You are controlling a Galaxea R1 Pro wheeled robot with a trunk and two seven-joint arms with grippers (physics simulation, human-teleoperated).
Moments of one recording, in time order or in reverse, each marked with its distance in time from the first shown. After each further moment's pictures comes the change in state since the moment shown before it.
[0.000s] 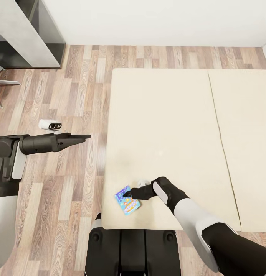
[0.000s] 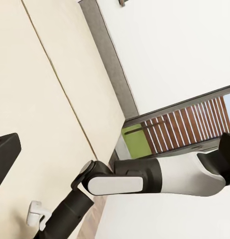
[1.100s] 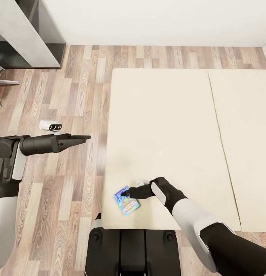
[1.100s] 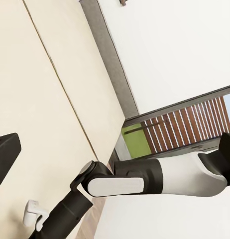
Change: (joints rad) left arm 0.006 0.000 0.000 0.000 -0.002 0.000 0.000; right arm 0.000 0.016 -0.001 0.007 0.002 -0.052 0.002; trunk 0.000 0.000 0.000
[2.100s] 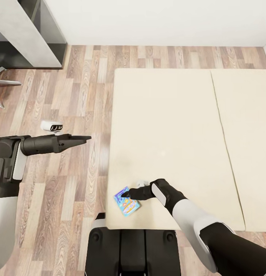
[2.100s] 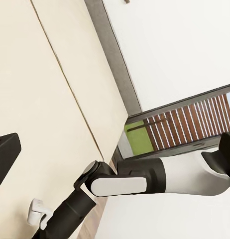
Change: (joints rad) left arm 0.000 -0.002 0.000 0.000 -0.019 0.000 0.000; right arm 0.000 0.000 0.000 0.028 0.002 -0.024 0.012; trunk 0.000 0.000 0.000
